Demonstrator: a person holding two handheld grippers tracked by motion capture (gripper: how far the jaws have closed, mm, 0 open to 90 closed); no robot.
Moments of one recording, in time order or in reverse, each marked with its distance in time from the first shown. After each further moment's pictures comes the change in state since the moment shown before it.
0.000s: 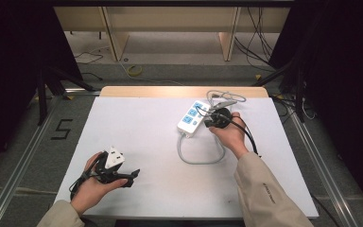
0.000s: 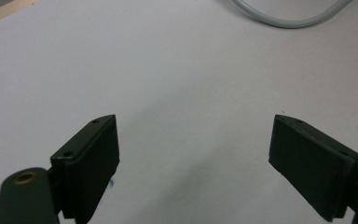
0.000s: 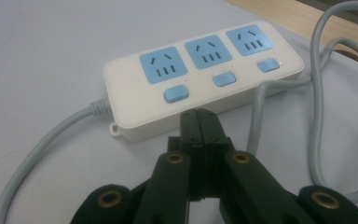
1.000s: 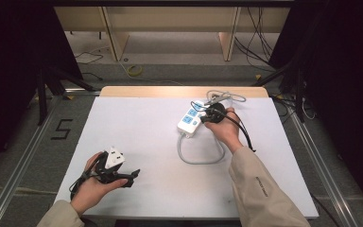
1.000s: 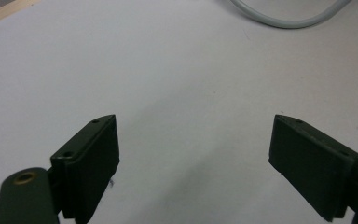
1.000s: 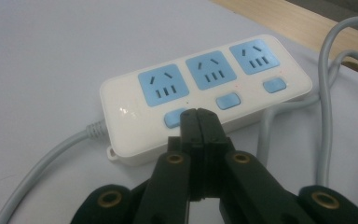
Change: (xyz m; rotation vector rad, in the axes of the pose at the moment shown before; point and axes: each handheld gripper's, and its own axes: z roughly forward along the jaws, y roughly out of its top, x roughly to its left) left arm 0.000 0.000 0.000 -0.002 -0.002 0.002; right arm 0.001 0.019 0.014 0.015 0.000 -0.001
